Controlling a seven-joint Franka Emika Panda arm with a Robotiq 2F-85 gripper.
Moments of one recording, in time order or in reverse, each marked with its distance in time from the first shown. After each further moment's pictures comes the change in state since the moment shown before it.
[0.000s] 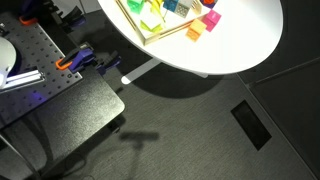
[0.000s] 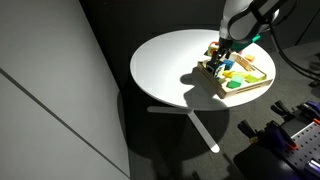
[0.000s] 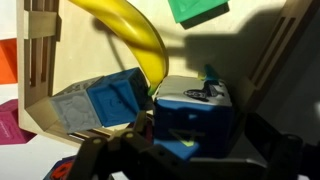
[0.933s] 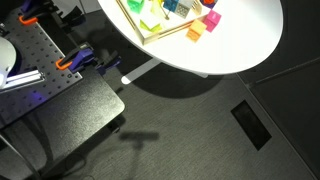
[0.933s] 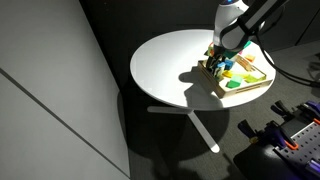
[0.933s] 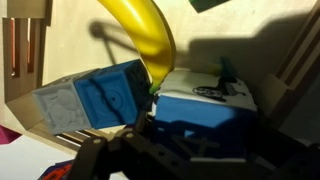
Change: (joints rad) arm 0.046 0.144 -0.044 0.118 -0.053 0.000 0.062
